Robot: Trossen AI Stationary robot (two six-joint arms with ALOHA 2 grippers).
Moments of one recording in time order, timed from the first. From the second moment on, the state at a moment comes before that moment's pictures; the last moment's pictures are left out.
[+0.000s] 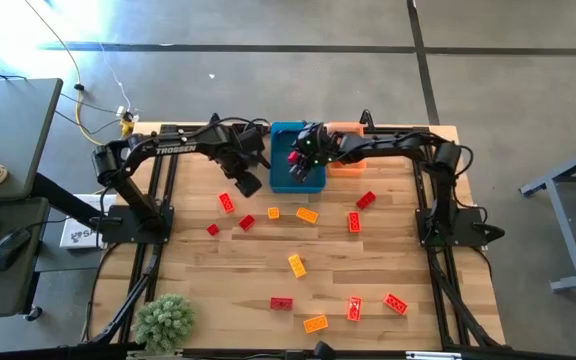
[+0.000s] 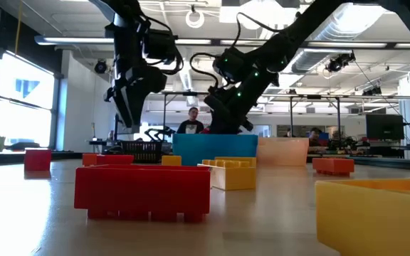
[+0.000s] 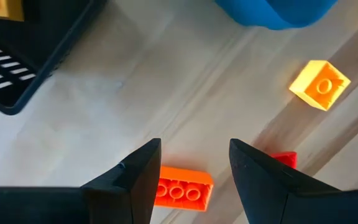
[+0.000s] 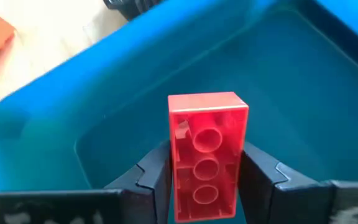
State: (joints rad) left arm 0.56 1.65 1.20 -1.00 0.07 -0.25; right arm -0.44 1.96 1.26 -0.16 -0.06 0.16
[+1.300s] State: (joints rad) left arm 0.39 1.65 1.20 -1.36 0.00 -0.40; right arm -0.44 1.96 1.26 -0.23 -0.04 0.13
